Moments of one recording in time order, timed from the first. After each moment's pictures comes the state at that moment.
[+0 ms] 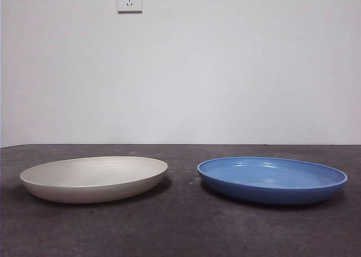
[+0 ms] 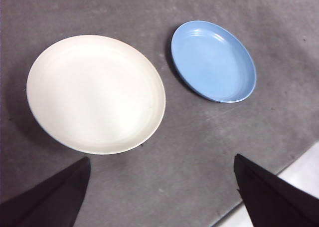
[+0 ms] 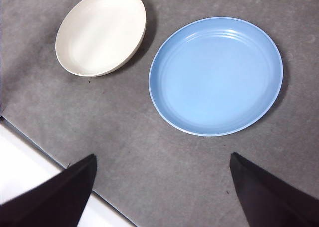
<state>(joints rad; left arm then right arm) -0.16 0.75 0.95 -0.96 0.50 0.01 0.14 0.79 1.03 -1.11 -0.50 -0.06</state>
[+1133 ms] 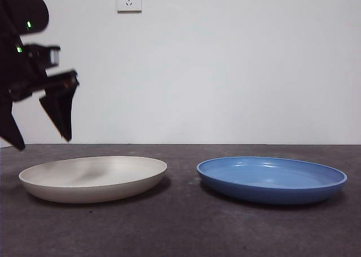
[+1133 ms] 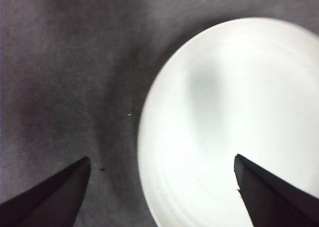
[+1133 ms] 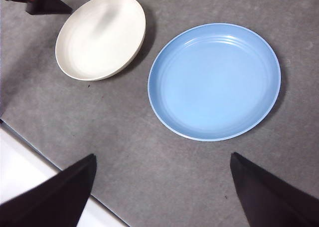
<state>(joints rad) -0.19 1.59 1.09 -0.60 0.15 -0.05 0.14 0.79 1.03 -1.09 -0.50 -0.06</state>
